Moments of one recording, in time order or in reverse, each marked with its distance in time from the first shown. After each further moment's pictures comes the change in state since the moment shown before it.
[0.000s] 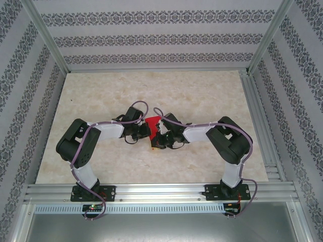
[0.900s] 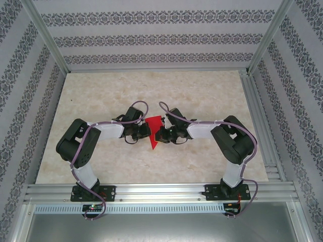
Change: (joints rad) left arm 0.000 0.000 0.000 0.000 0.000 0.003; right arm -0.077 -0.039 0.019 -0.041 0.054 -0.031
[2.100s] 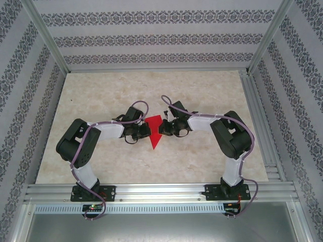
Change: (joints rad) left arm 0.000 0.000 0.003 -0.003 -0.004 0.008; right arm -0.084 0.064 0.123 -0.121 0.039 -0.108
